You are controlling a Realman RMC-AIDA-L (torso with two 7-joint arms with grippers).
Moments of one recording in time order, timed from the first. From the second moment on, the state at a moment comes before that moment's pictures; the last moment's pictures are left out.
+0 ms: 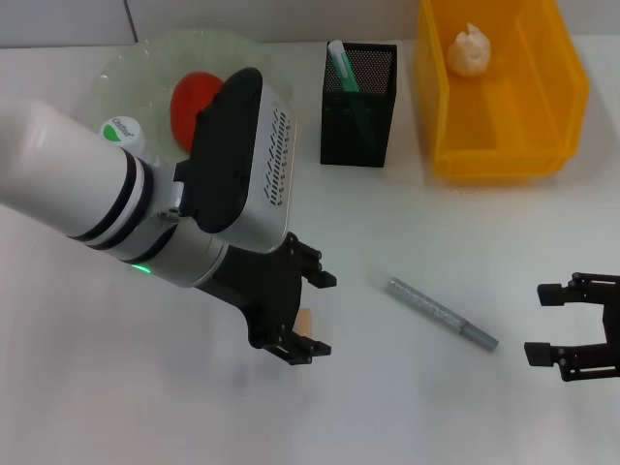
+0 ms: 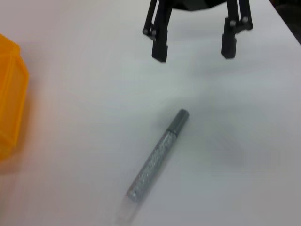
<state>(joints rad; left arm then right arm) -0.51 -2.08 1.65 1.35 2.24 1.43 -1.77 0.24 2.09 -0.73 -1.06 -2.14 -1.80 1.49</state>
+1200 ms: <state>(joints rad) -0.59 -2.08 1.68 1.12 2.26 1.31 -1.76 0.25 2.09 -0.73 -1.04 -2.14 -1.80 1.51</state>
